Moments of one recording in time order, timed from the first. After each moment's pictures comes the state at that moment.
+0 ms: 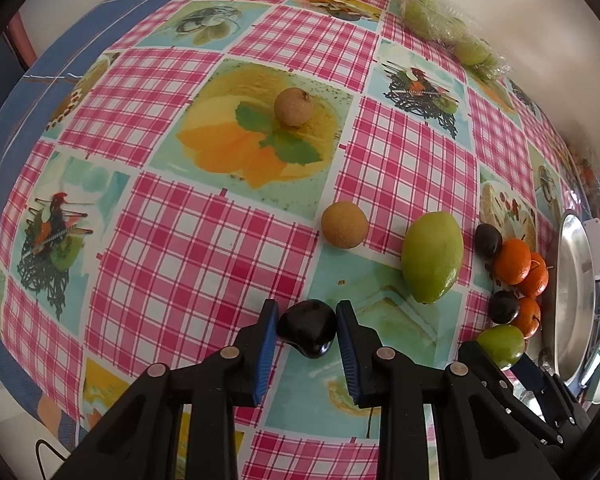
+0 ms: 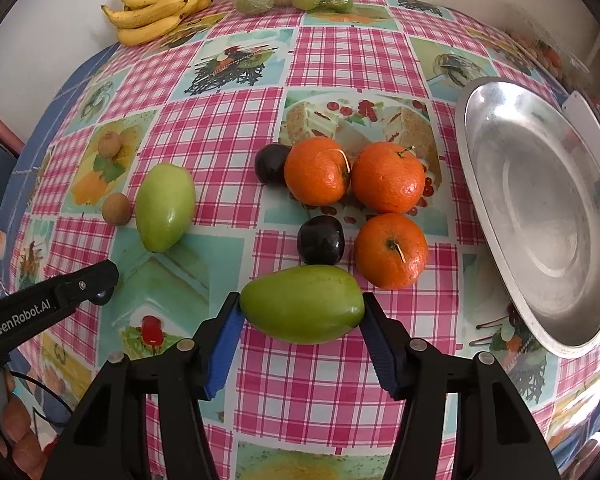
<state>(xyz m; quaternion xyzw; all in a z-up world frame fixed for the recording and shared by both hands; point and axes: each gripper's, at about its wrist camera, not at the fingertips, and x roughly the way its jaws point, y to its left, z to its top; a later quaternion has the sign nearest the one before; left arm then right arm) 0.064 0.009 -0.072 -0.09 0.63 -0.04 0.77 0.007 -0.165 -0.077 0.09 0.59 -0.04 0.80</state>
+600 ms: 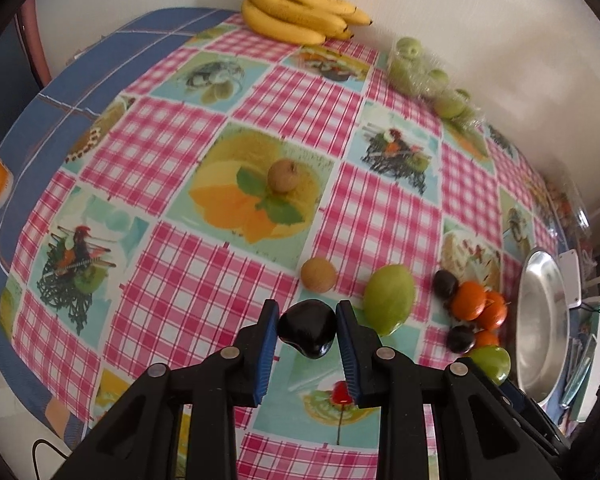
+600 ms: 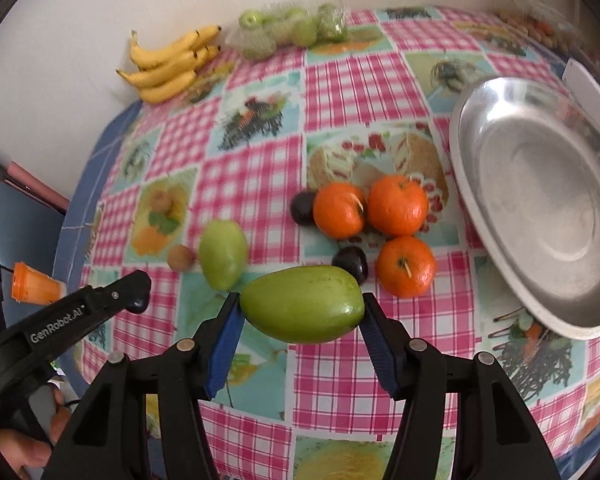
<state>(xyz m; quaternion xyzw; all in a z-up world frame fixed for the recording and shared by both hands) 0.058 0.016 -0.022 -0.11 0.57 -0.04 0.81 -0.005 -0.183 -0.038 0.20 0.54 -0.01 0.82</state>
